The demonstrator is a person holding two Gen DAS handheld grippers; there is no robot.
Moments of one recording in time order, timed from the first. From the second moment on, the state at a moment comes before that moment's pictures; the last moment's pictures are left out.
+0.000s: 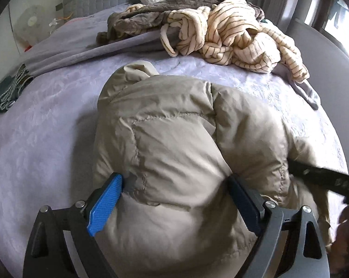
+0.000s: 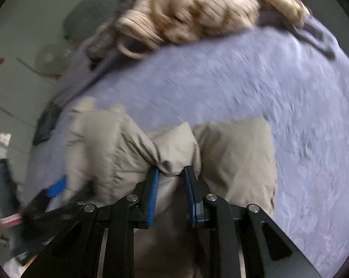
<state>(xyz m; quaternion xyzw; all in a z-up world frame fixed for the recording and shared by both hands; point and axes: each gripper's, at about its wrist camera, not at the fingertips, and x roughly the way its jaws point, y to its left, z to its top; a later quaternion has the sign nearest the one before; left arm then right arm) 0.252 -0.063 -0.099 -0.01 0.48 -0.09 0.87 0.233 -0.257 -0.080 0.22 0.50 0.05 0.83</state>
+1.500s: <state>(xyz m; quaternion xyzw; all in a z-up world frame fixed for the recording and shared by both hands) 0.086 -0.006 -0.097 0.02 0.62 -0.06 0.78 0.067 -0.252 -0.088 0.20 0.62 0.02 0.76</state>
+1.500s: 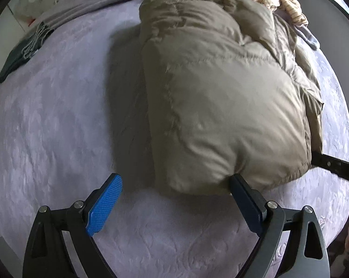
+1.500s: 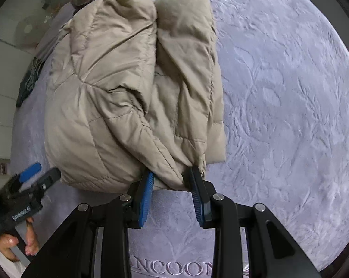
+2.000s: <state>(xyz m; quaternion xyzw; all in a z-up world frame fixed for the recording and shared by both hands) 0.050 -0.005 -0.007 0.00 0.56 -0.05 0.83 0.031 -0.250 -0.008 0.18 0.58 0.02 0.79</state>
